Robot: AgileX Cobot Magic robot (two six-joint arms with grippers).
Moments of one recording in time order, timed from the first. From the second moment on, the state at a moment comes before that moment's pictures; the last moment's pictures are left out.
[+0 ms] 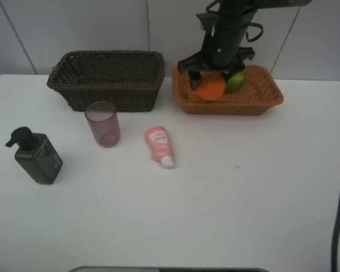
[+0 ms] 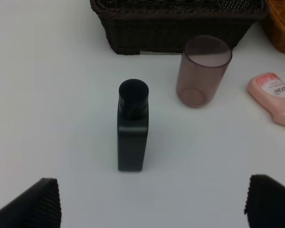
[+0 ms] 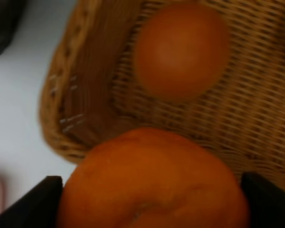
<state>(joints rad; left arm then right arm) 0.01 -0.01 -0.50 -0.14 1.06 0.06 0.49 2.06 -1.67 -0.24 0.93 0.26</state>
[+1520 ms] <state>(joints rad) 0.01 -0.01 -0.50 -0.14 1.06 0.06 0.28 2.15 -1.67 -0.28 0.75 0.38</state>
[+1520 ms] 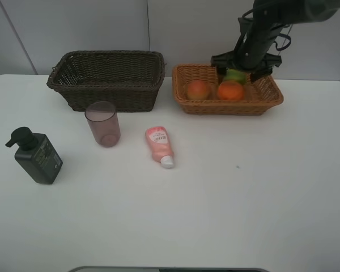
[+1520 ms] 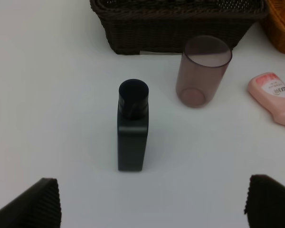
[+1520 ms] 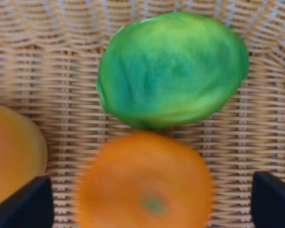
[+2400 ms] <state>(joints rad) 0.01 -0.01 -0.50 -0.14 1.06 0.06 0.43 1.84 -1.58 -0.28 0.94 0.38</state>
